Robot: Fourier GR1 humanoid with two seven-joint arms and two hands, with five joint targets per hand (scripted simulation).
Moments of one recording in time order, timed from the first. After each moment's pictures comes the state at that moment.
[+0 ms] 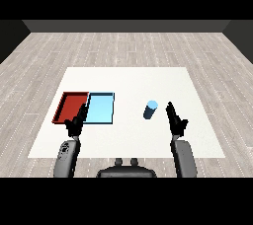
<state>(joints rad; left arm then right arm) 0.02 0.09 0.02 -1.56 0.02 -0.04 0.00 0.01 -0.05 -0.03 -1.59 0.02 -0.02 -0.01</state>
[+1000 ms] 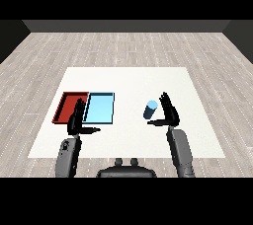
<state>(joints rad) -0.02 0.06 0.07 -1.55 0.08 -0.11 -0.33 -0.18 -0.05 -0.07 -1.42 -0.11 0.13 -0.22</state>
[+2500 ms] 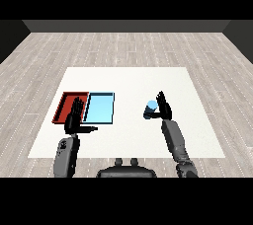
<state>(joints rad) -0.03 0.07 0.09 -1.57 0.13 -0.14 -0.30 -0.44 -0.06 -0.17 -0.87 -0.15 0.09 -0.39</state>
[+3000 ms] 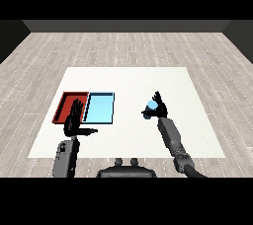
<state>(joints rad) 0.01 0.06 0.08 -1.61 0.13 -0.13 -0.31 -0.56 -0.05 -0.20 -0.65 -0.18 0.09 -0.44</state>
